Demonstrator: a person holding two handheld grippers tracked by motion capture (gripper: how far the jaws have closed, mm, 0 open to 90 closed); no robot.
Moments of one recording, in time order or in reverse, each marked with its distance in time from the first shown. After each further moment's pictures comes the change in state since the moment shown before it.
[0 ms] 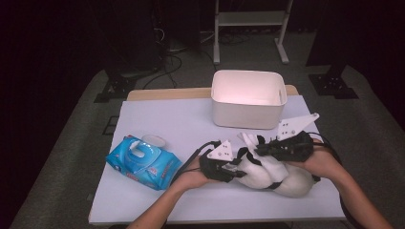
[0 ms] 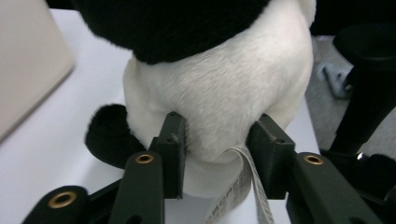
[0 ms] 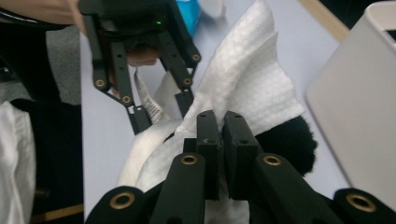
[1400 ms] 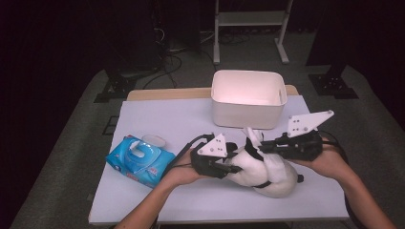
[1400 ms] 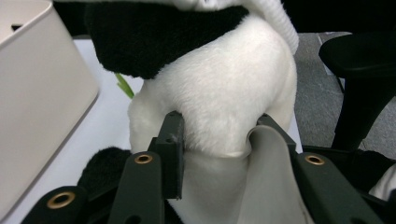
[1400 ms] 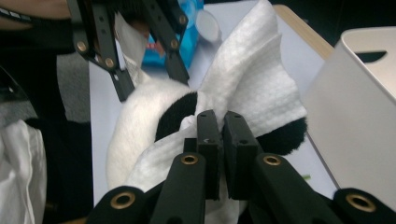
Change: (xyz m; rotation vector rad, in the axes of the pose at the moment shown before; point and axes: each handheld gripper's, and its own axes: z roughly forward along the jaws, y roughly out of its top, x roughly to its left) left arm -0.011 0.042 -0.042 0.027 0.045 0.098; right arm 0.002 0.004 -0.022 -0.079 -0.011 0.014
